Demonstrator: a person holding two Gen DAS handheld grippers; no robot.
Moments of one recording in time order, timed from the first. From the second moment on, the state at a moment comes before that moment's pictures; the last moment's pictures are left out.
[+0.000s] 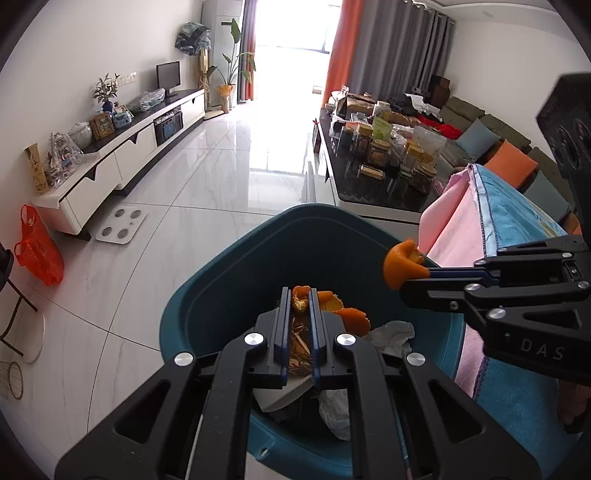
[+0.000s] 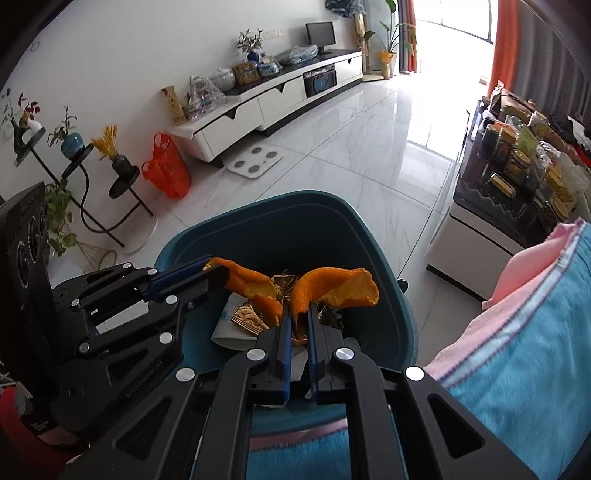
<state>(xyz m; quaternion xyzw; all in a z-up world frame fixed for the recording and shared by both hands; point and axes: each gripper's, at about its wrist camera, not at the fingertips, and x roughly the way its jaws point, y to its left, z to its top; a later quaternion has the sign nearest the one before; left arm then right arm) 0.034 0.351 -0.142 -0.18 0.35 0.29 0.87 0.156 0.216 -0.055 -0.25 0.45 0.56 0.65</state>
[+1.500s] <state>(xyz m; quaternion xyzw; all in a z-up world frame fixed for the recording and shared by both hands) 0.008 0.342 -0.092 -0.17 0.30 0.32 0.88 0.173 0.164 -0.011 -0.19 0.43 0.55 0.69</state>
